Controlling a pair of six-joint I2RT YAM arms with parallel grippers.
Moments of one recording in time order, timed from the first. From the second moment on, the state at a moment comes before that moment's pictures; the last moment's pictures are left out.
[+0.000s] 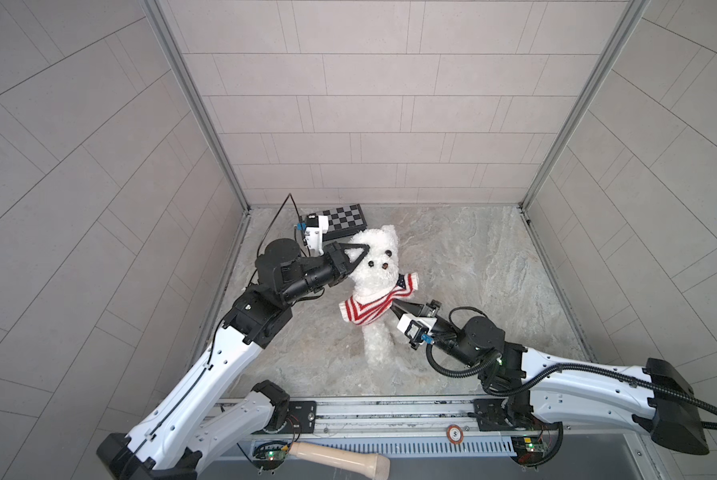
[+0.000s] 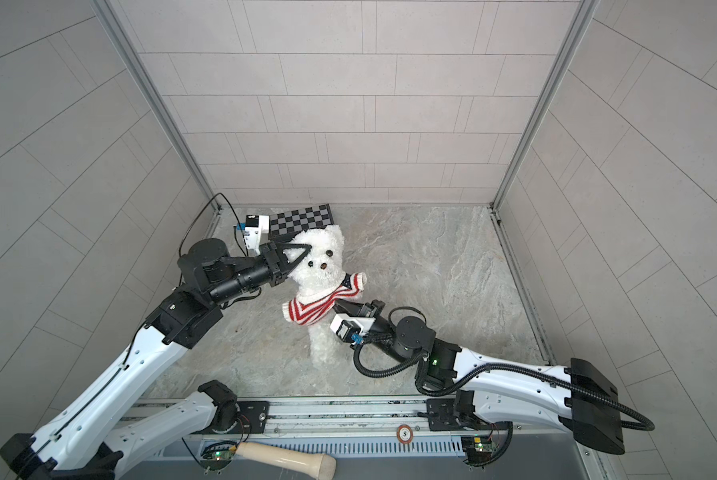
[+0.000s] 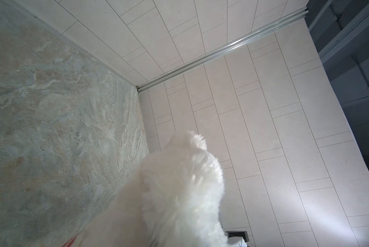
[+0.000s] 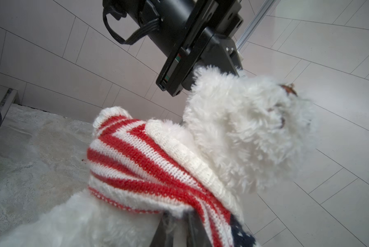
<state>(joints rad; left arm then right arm) -0.54 0.94 1.04 -0.21 0.41 -1.12 1.14 0.96 0.52 0.54 0.21 -0.63</state>
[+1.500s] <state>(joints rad) -0.48 0.85 1.00 -0.10 0.53 -1.08 1.16 0.48 0.27 0.33 0.36 -0.36</state>
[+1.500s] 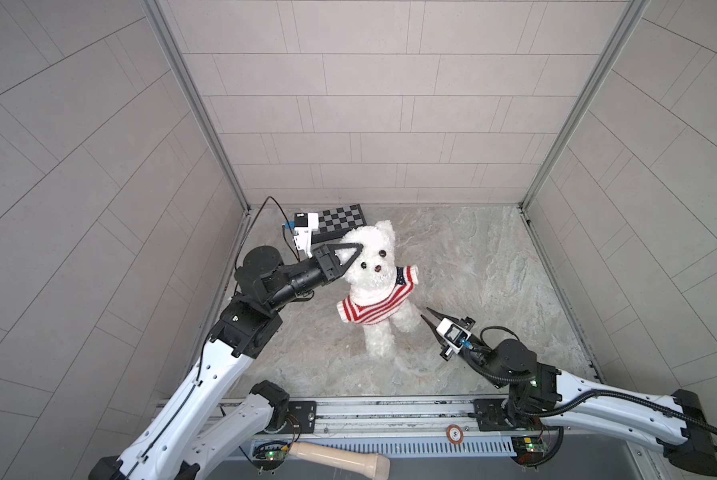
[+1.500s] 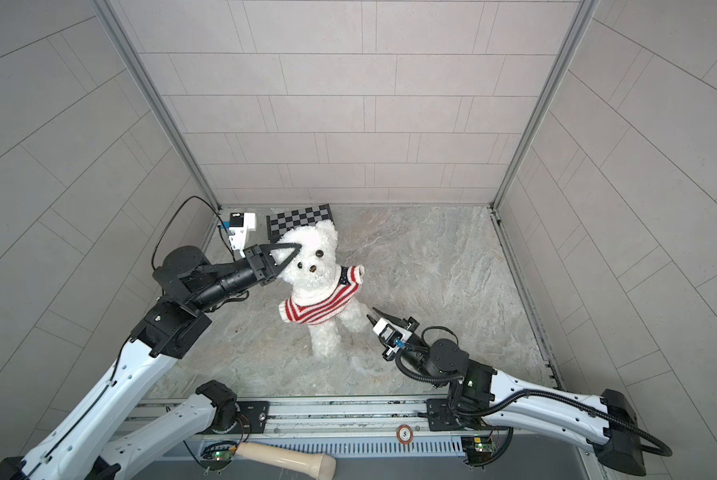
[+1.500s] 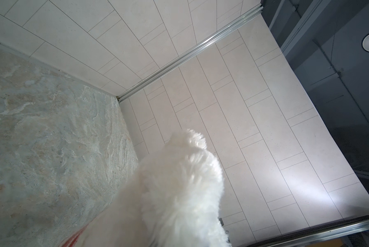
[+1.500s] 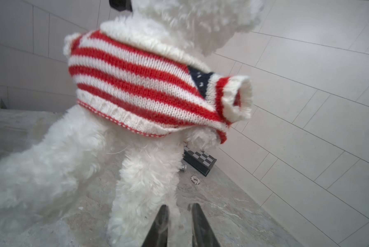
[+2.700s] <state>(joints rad) -0.52 0.84 1.05 0.04 0.81 -1.09 1.09 0.69 0.40 0.56 0.22 -0.33</state>
